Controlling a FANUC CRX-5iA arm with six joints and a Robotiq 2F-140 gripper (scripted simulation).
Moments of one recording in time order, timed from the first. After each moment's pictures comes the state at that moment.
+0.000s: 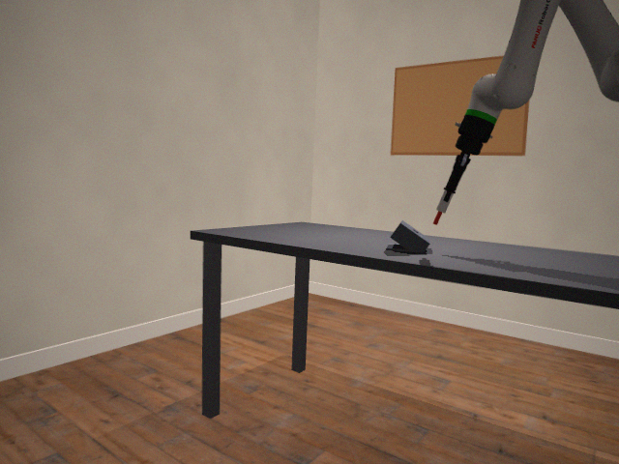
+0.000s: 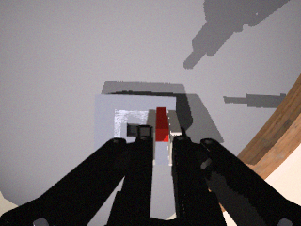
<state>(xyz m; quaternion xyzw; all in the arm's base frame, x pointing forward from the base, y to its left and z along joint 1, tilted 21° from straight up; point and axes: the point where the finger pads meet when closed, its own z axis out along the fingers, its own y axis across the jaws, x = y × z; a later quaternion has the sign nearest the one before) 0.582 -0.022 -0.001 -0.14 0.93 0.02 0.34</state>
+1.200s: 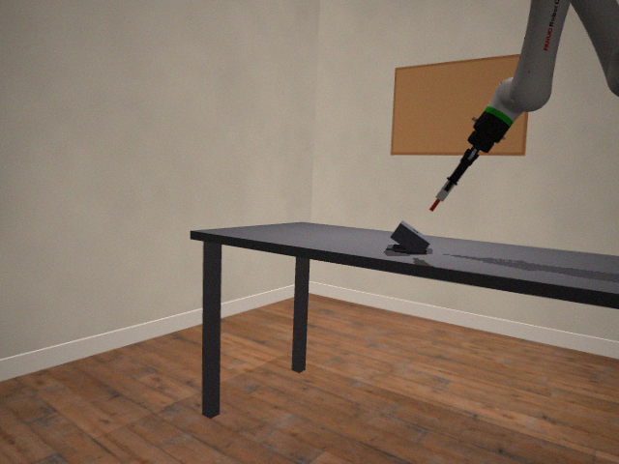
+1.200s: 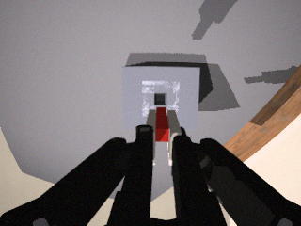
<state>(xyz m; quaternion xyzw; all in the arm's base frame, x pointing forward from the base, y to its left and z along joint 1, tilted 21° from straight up) 0.579 -0.061 0.031 -0.12 0.89 0.03 0.44</state>
